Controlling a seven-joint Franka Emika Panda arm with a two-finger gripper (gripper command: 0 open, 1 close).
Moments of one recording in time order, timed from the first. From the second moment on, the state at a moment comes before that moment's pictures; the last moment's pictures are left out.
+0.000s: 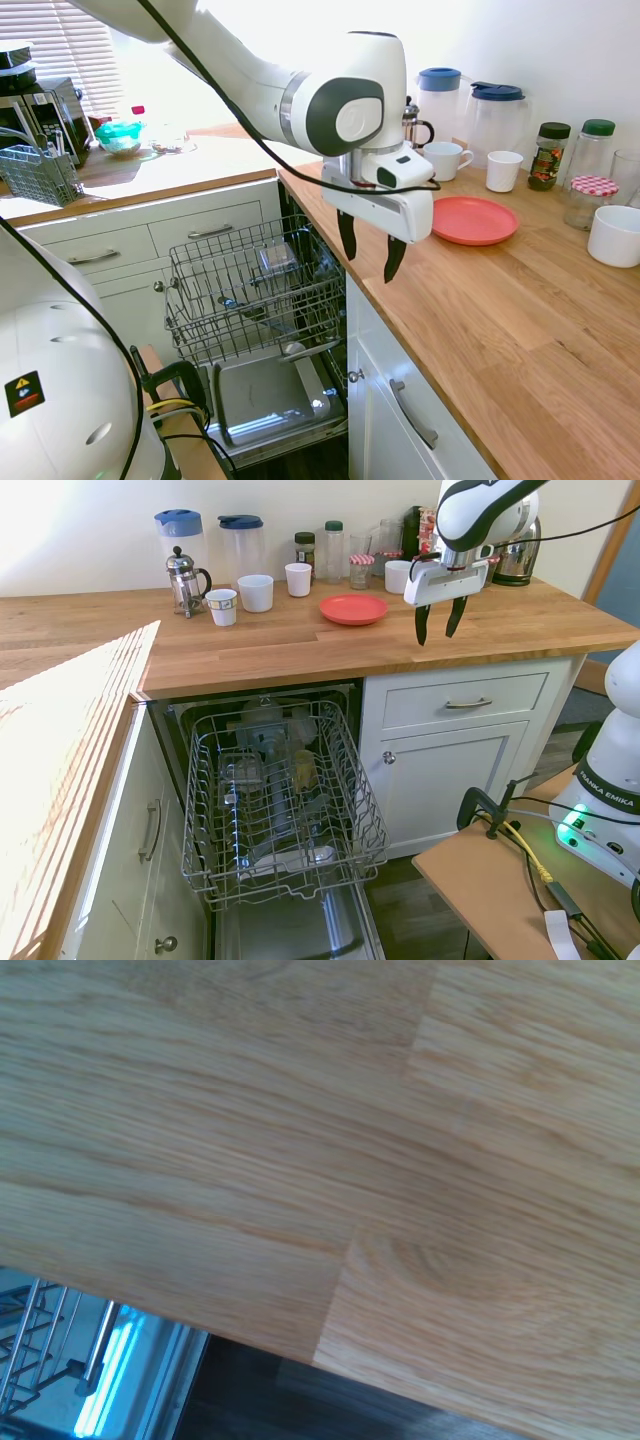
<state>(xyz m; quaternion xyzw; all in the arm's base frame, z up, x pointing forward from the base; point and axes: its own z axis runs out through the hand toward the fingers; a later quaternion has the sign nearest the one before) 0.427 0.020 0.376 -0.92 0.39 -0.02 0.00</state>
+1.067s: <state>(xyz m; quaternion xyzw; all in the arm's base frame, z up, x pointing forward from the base) 0.599 -0.041 0.388 -0.83 0.53 -0.05 0.14</state>
